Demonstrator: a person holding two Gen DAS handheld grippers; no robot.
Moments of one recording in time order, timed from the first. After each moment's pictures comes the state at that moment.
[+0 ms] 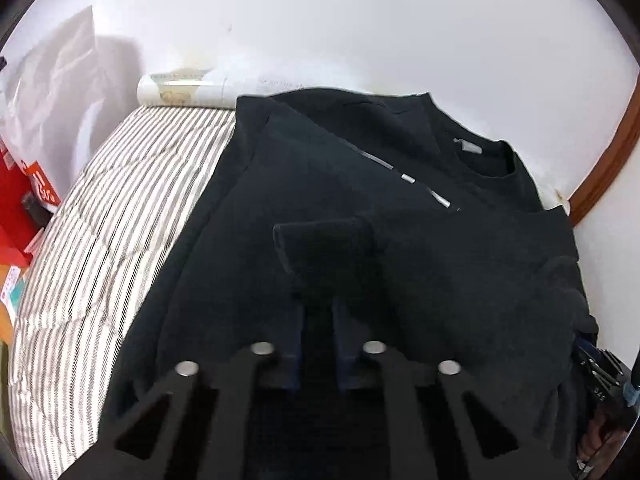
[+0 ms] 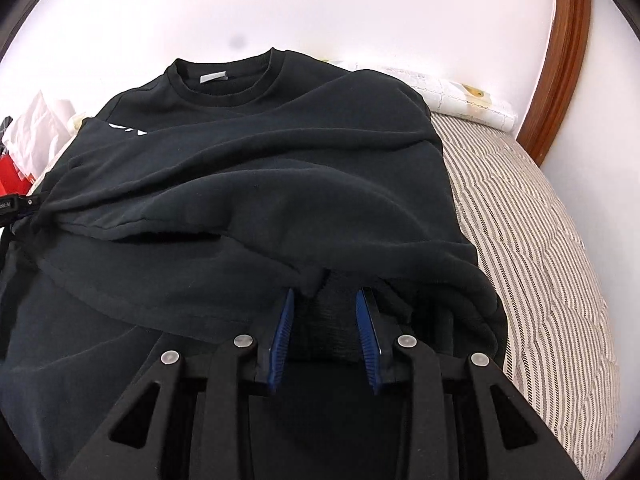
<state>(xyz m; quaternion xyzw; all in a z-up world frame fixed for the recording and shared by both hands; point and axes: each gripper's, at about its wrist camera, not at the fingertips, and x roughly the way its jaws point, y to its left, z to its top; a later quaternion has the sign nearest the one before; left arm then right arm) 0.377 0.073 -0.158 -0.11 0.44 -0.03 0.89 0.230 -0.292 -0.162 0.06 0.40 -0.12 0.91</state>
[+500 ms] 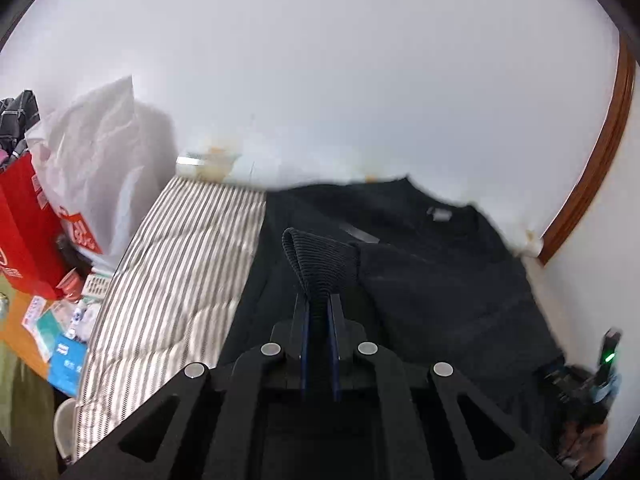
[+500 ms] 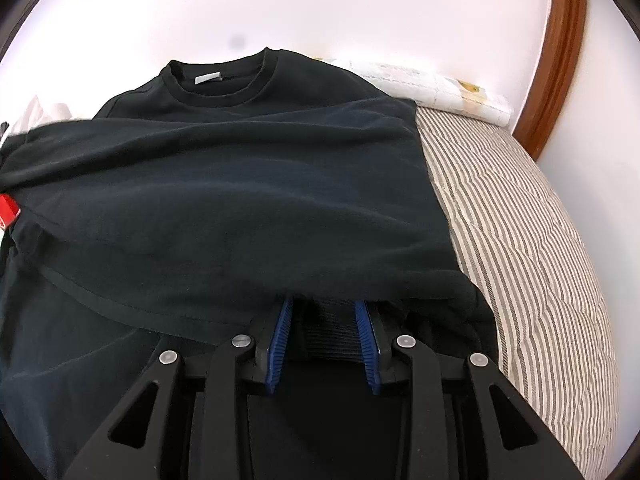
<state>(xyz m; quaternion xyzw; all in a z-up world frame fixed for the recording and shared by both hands) 0.336 0.112 -0.090 -0.10 0.38 -0.03 0.92 0.226 -0.294 -0.159 0.07 0.41 -0.13 0.90</state>
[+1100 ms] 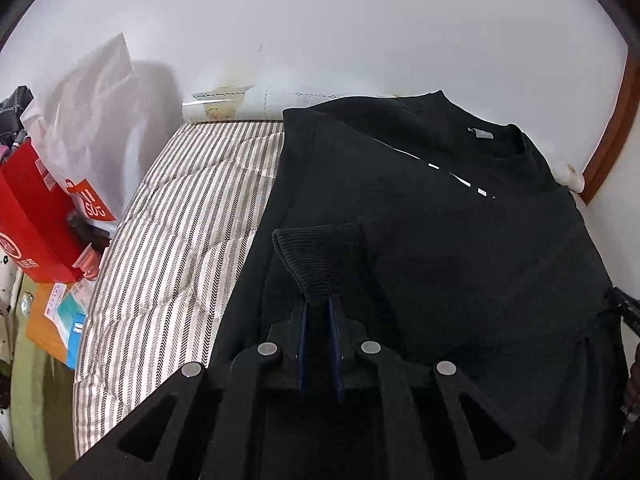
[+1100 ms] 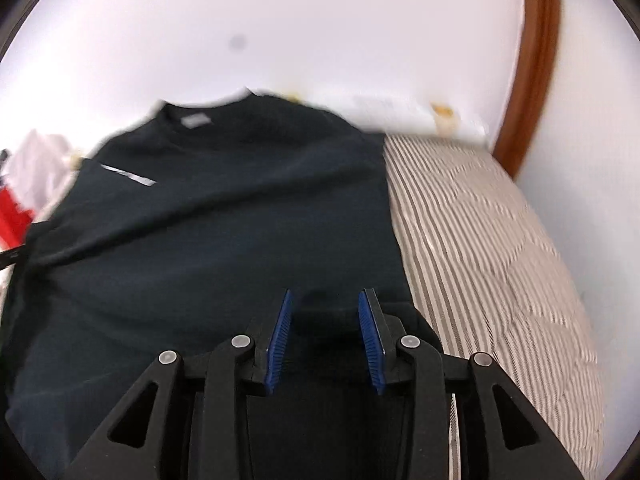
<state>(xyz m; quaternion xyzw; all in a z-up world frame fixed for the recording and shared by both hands) 0.339 0.103 -0.142 -0.04 0.44 0.00 0.90 0.217 -0.311 -0.142 0.08 0.38 -0.16 0.91</state>
